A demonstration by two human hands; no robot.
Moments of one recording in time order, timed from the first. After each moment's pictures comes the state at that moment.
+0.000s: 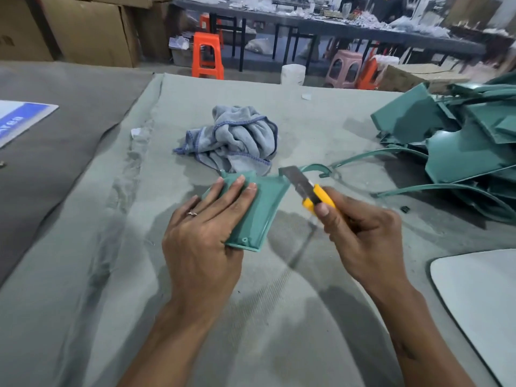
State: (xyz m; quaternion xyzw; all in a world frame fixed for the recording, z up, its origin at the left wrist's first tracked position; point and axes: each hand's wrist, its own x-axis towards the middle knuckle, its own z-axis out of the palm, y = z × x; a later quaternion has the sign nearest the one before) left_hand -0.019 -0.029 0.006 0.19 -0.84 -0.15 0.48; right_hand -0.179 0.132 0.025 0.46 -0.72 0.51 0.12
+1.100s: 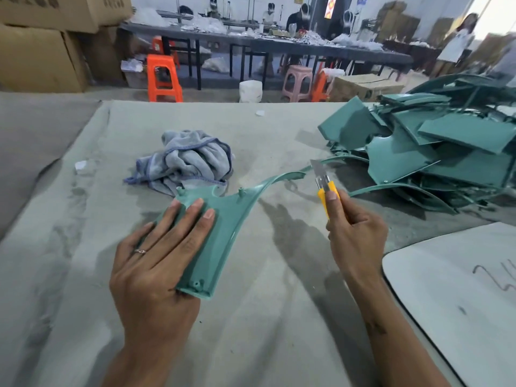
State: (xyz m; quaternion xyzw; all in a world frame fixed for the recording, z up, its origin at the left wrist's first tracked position) left_hand -0.021 -0.030 0.004 0.09 -0.82 -0.10 0.55; right_hand -0.229 0.152 0.009 0.15 -0.77 0.61 0.13
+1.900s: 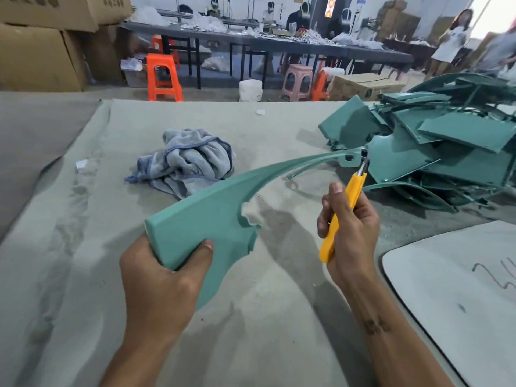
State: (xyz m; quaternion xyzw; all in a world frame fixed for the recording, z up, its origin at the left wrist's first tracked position) left_hand -0.024 -0.017 0.024 0.24 -0.66 -0.52 0.48; right_hand -0.208 0.137 0.032 0.15 -0.54 0.83 -0.02
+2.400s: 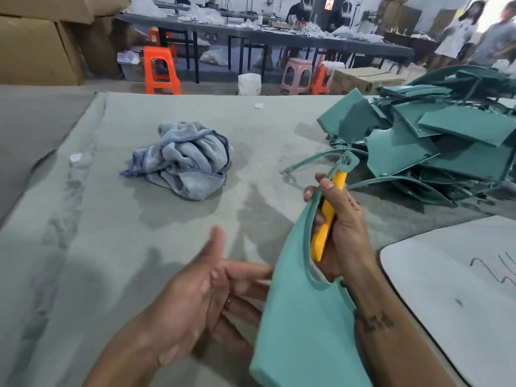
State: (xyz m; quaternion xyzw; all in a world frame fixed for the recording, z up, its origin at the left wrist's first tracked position) left_hand -0.020 -0.009 0.027 0.06 -0.54 -0.83 -0.11; right_hand -0.199 0.132 0.039 0.14 -0.40 0.88 -0.20
